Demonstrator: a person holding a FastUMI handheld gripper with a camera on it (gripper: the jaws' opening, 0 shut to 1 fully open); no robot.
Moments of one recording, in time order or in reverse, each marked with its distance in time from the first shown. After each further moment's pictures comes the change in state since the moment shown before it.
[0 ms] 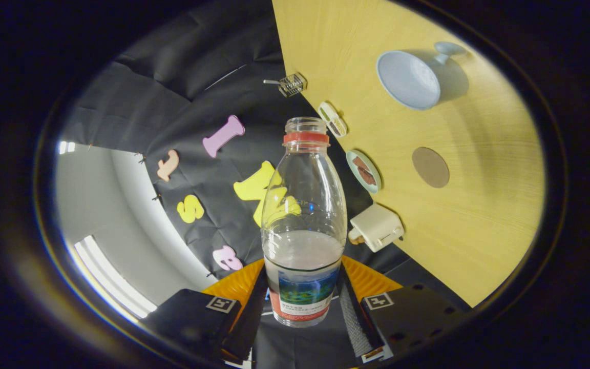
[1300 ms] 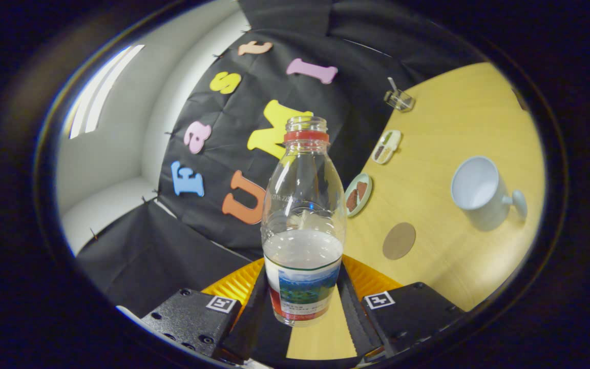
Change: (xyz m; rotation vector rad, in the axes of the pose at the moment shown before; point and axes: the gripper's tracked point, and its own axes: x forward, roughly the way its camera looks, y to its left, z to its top) arm -0.035 -0.068 -0.033 -1.208 0.191 -0.139
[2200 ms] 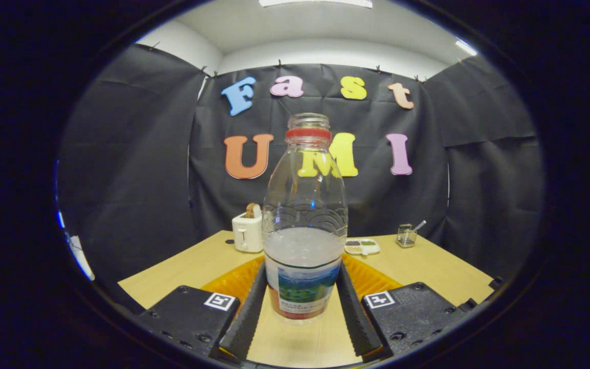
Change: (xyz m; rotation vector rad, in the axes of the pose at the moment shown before) arm -0.024 0.023 0.029 -0.922 -0.076 -0.199
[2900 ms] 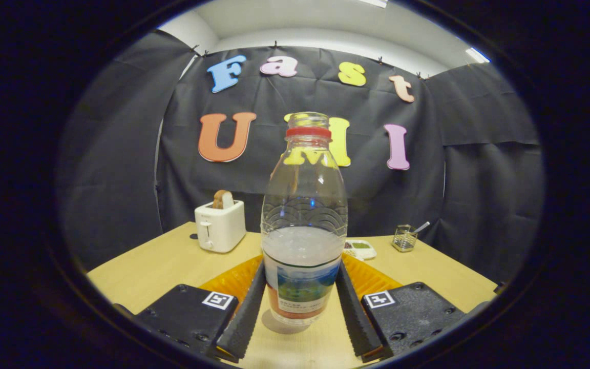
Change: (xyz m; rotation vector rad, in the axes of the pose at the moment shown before) arm 0.146 -0.014 -0.050 -0.031 0.066 -0.106
